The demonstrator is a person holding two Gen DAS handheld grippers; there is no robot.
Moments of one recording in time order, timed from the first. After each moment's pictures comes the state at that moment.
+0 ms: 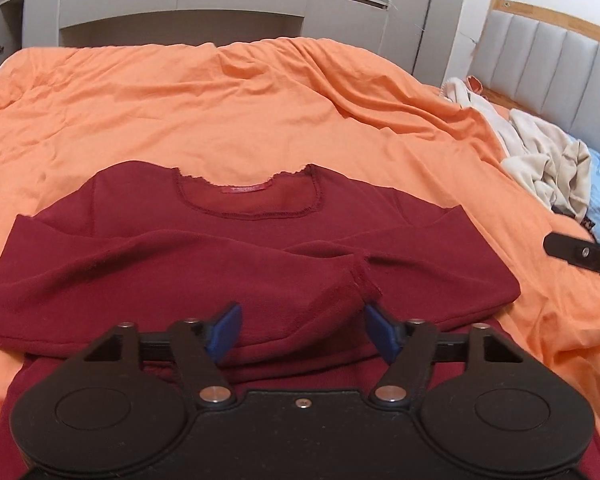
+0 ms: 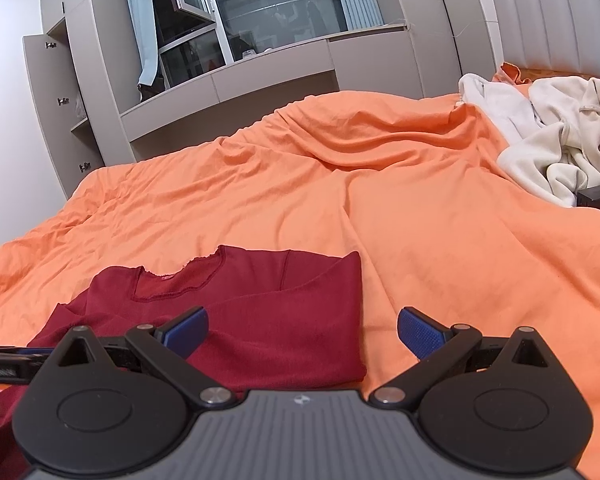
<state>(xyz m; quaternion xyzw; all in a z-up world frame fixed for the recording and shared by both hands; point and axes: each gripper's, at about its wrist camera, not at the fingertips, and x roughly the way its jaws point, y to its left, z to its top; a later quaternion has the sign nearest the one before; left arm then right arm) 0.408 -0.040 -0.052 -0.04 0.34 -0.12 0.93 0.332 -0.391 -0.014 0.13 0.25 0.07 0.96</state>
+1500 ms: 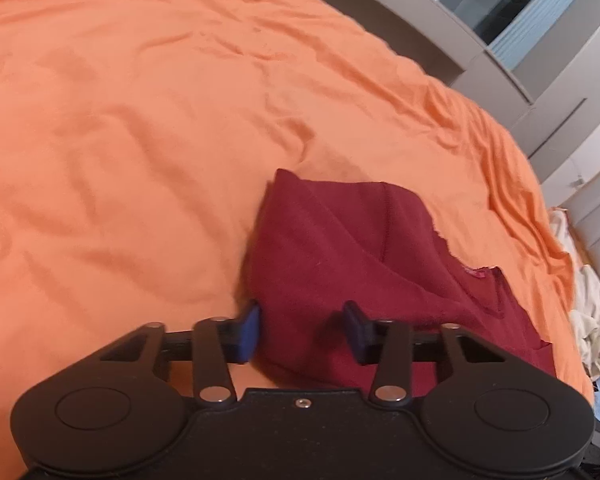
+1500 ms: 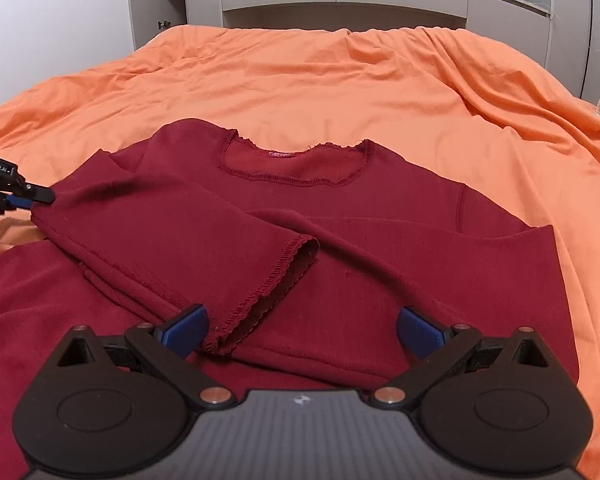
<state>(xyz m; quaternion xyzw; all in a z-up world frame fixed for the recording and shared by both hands) 0.447 0.212 -0.084 -0.27 0.37 0.00 0.89 0.385 -0.236 -0.058 -0.05 0.35 0.18 0.92</state>
